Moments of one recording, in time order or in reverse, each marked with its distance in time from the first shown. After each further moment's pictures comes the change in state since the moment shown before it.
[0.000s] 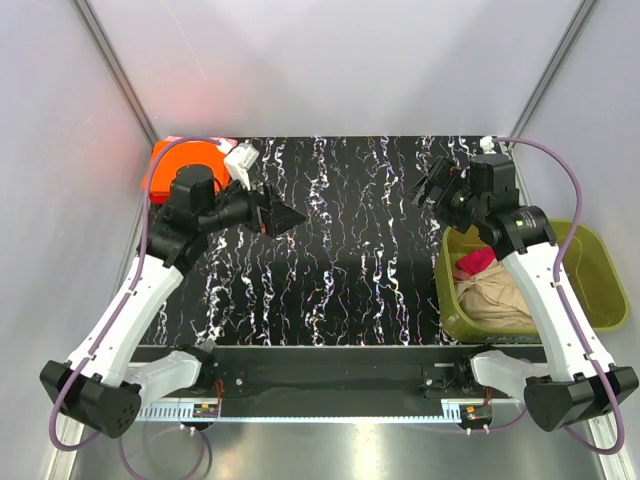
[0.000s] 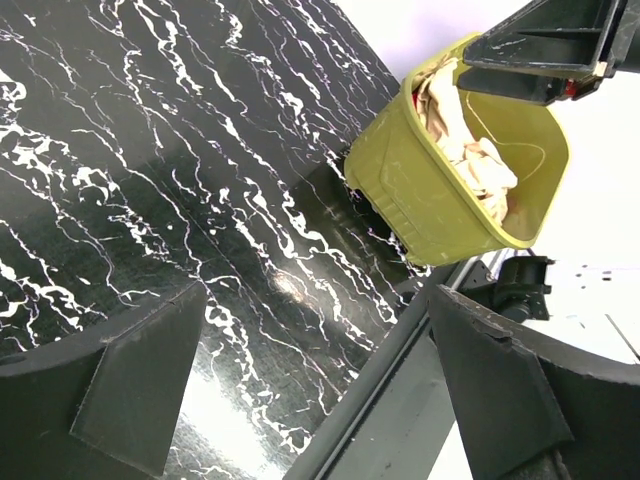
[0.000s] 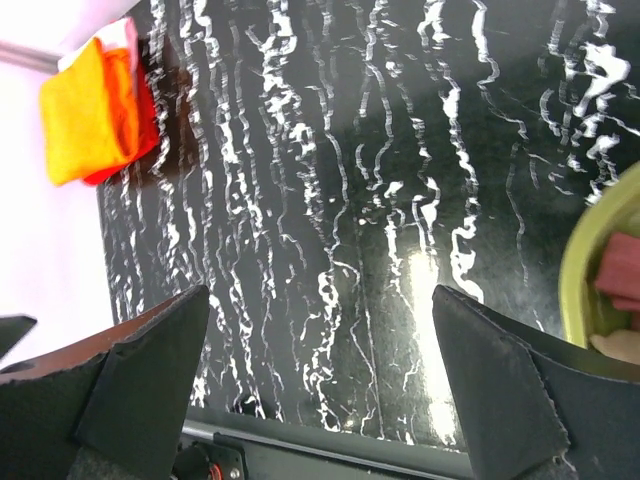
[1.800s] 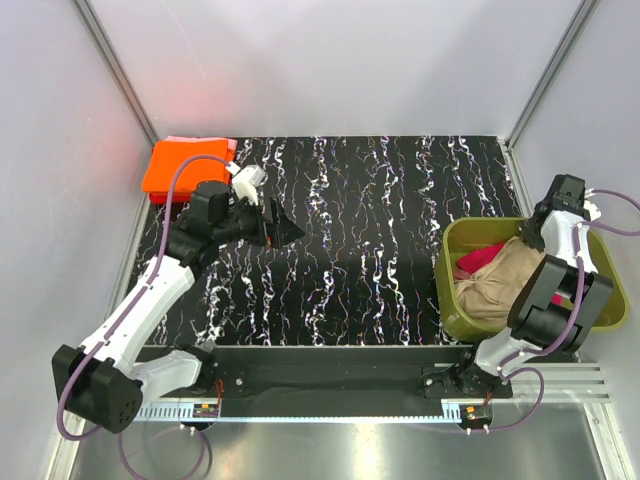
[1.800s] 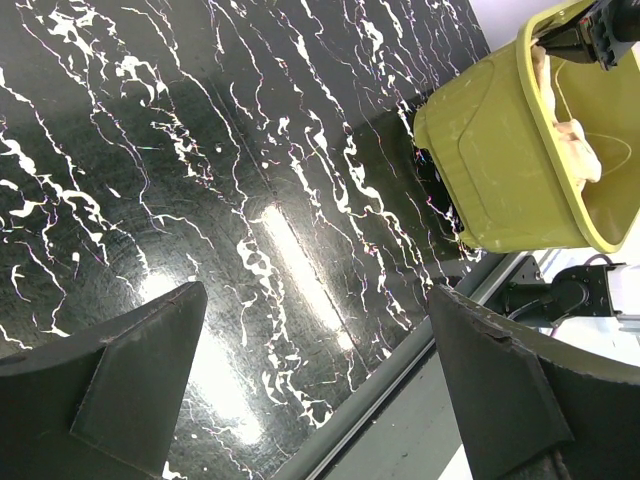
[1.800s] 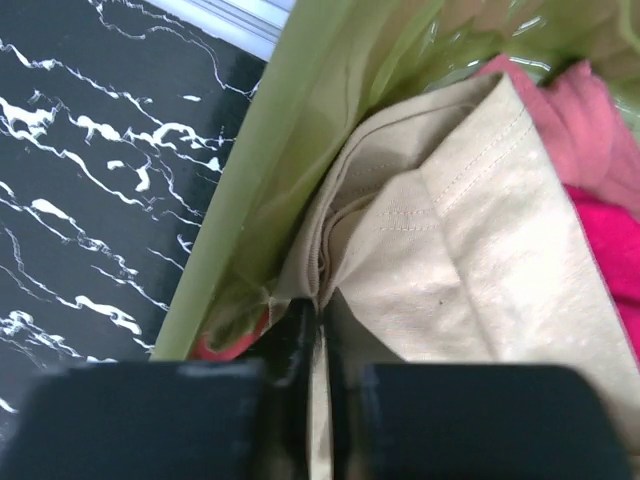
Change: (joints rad) left arm 0.000 0.024 -0.179 0.027 -0.108 -0.030; right arm -0.744 0.435 -0.161 0.180 0.295 -0.082
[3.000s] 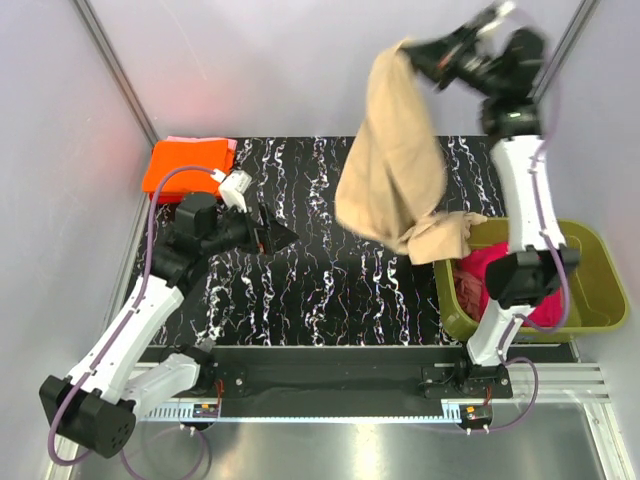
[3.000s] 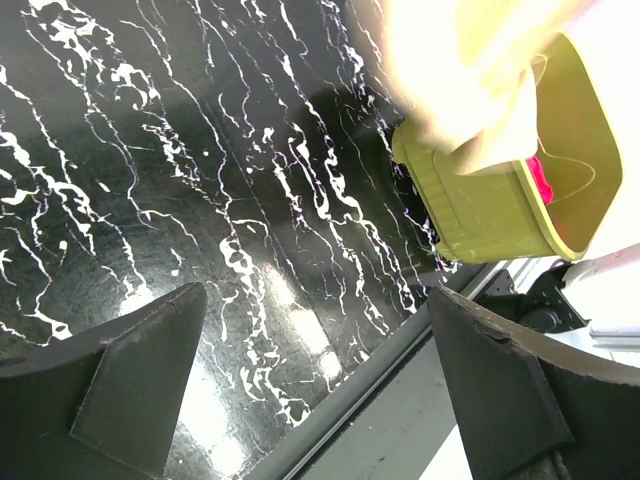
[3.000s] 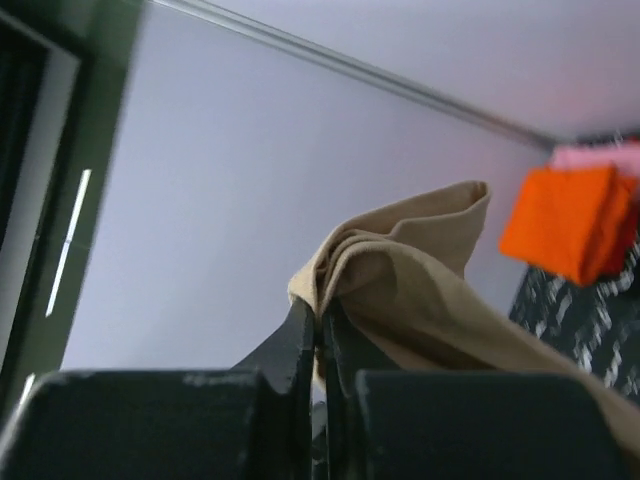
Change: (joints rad) left arm 0.004 -0.135 -0.052 -0.006 -0.018 -0.069; right arm 0.519 0.256 1.090 0.523 -1.017 0.812
